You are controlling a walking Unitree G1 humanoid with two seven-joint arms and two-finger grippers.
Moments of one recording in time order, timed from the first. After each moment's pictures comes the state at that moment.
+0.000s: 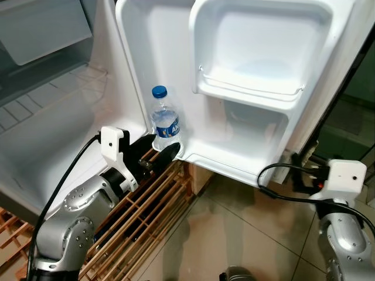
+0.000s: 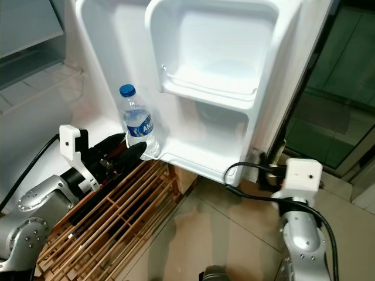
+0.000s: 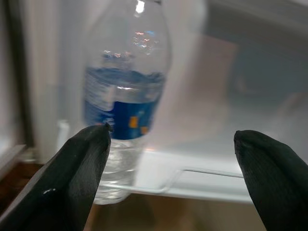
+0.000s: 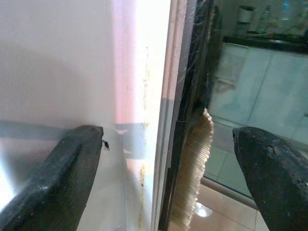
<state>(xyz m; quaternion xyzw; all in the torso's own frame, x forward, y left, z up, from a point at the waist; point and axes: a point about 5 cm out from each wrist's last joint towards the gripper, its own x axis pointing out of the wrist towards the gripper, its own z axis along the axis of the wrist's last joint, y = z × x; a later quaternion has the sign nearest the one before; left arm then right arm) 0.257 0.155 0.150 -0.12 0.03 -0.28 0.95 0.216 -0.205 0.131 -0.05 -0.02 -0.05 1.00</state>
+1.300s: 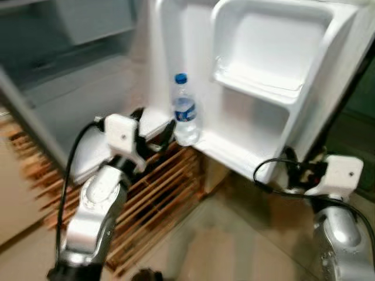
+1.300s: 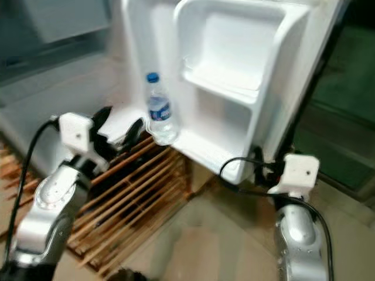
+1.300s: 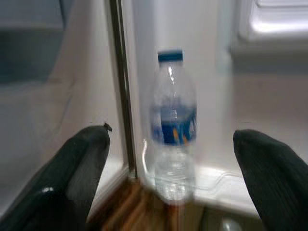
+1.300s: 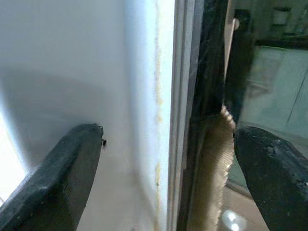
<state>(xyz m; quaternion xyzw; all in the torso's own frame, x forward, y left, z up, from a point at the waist) 0.265 0.140 0.154 -0.02 -0.07 -0.20 0.98 0.229 -0.218 0.121 -0.03 0.00 -0.08 1.00</state>
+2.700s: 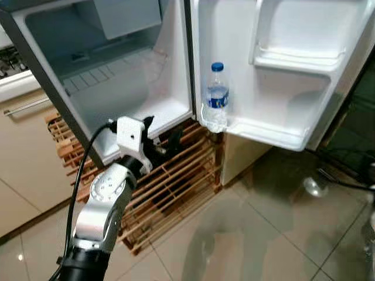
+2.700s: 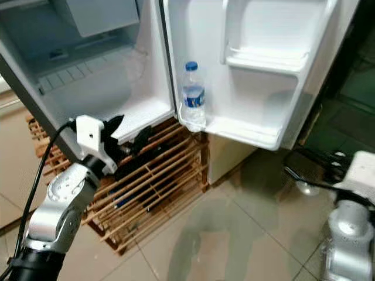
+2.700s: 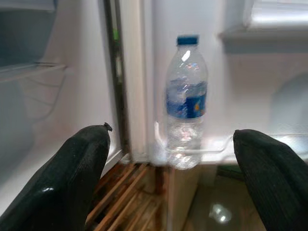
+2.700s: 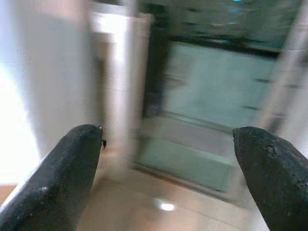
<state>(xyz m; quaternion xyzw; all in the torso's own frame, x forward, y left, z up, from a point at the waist) 0.287 0.123 0.156 -0.04 -0.07 -0.24 0.97 0.234 -0.272 0.127 -0.07 -0.01 -0.24 0.97</state>
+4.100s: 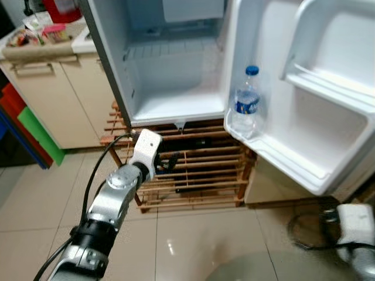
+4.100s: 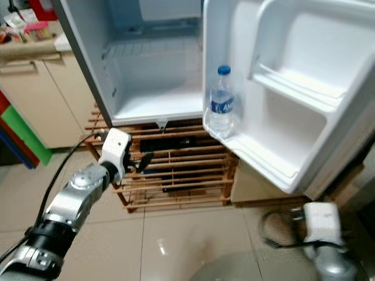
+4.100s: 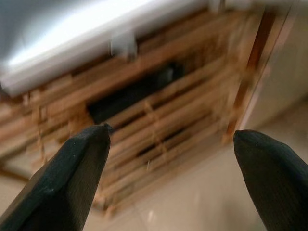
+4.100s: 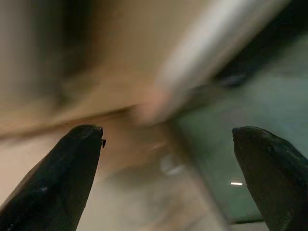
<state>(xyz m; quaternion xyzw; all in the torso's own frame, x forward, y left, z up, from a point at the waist) 0.320 0.141 0.056 0.10 0.22 -0.21 0.95 0.190 -0.363 0.064 -0.19 0.24 -0.30 0.90</state>
